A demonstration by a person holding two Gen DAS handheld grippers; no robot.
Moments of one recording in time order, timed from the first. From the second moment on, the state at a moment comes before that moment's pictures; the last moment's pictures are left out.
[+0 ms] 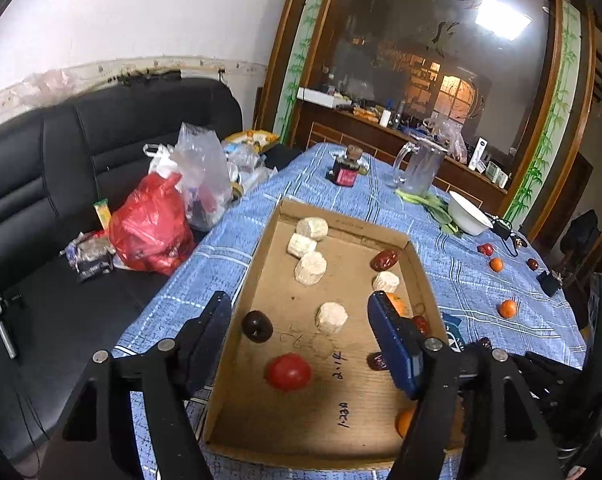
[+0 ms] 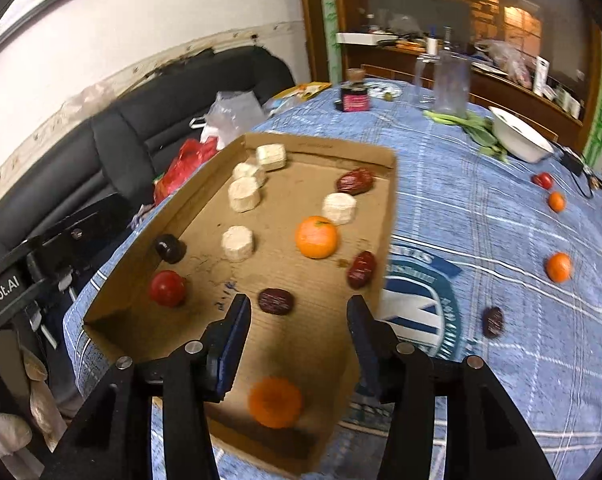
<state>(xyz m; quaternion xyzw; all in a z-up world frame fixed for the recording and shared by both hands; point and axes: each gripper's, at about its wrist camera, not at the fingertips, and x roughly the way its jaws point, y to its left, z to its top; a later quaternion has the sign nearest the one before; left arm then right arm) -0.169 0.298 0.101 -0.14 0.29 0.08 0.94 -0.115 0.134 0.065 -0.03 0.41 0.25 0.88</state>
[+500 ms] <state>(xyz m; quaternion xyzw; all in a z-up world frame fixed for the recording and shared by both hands) -0.222 0.226 0.157 -0.04 0.16 0.15 0.97 -0.168 0.071 0.086 -0.01 0.34 0.21 0.92</state>
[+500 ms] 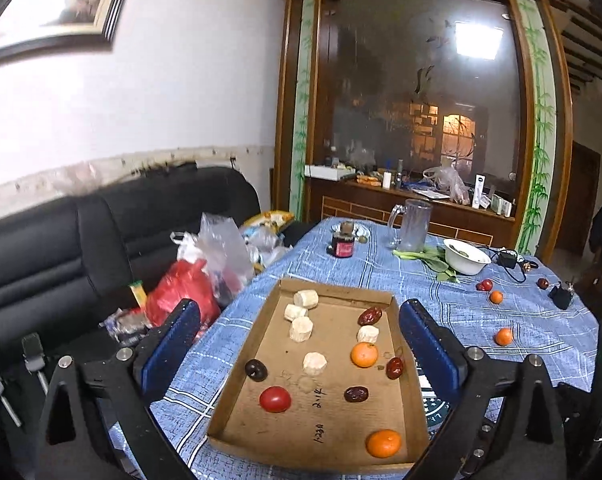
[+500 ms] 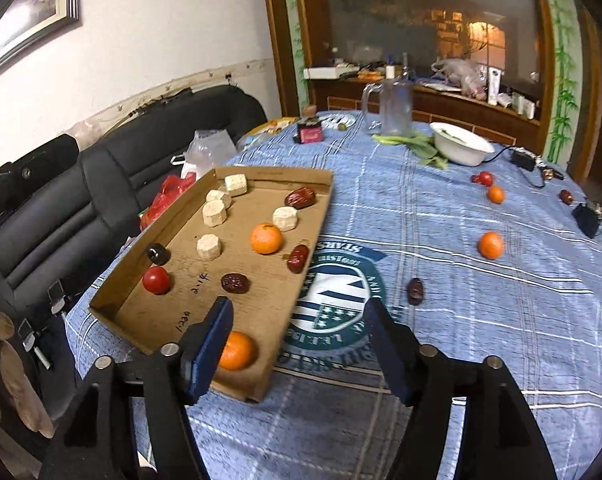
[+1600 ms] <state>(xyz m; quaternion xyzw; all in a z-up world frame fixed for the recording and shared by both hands) -0.224 0.175 0.119 -0.02 0.29 0.11 0.95 -0.200 0.053 0.072 -0.06 0.33 0.17 0.93</state>
